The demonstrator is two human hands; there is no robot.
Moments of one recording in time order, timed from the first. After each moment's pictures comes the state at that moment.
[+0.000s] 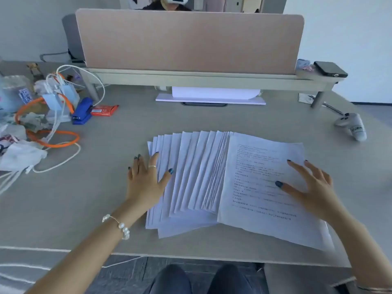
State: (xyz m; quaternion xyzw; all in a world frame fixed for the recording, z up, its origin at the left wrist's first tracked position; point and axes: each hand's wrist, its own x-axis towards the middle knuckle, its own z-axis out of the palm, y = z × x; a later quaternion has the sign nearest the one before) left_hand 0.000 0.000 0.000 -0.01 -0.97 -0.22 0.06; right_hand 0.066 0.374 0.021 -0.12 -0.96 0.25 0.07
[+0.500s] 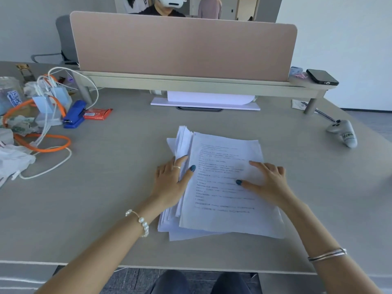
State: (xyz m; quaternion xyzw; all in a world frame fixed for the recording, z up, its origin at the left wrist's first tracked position) left_hand -0.012 0.055 0.008 -0.12 -0.94 -0.33 0.04; right_hand 0.014 0.316 0.019 -0.10 -0.96 0.25 0.02
